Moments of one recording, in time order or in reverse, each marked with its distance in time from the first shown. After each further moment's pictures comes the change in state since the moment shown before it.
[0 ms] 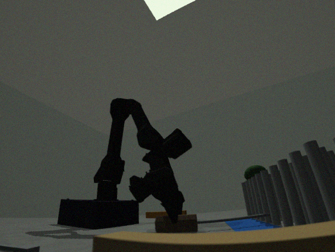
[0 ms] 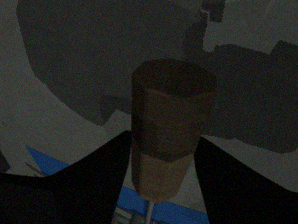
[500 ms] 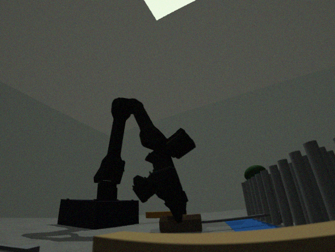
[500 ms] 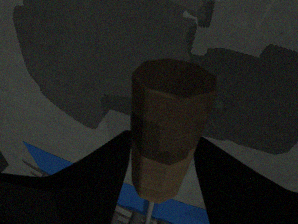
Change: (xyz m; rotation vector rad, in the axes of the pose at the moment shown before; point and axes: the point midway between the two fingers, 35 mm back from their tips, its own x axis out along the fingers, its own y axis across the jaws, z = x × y) arm 0.003 0.000 -0.009 0.000 0.001 0.000
